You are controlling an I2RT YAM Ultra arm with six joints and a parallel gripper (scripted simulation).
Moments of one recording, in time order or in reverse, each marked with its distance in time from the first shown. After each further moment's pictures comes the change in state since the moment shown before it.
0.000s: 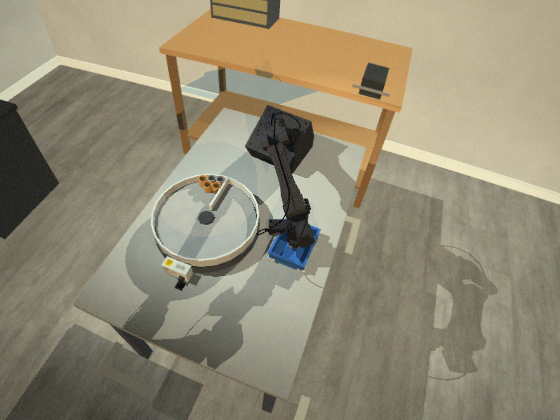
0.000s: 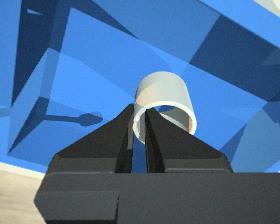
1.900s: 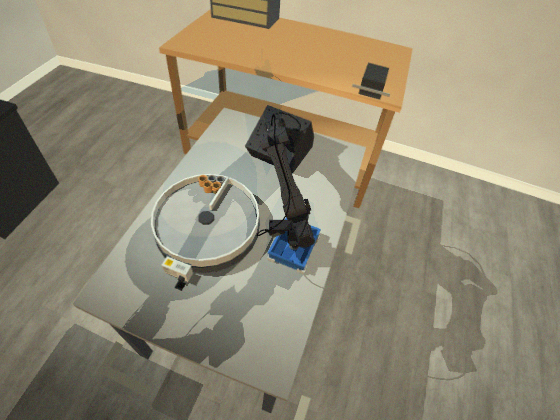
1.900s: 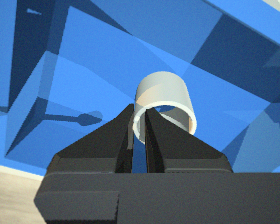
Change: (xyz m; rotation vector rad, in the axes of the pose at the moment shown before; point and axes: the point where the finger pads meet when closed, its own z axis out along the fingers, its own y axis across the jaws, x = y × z) arm 0.001 0.000 0.003 -0.001 0.000 0.000
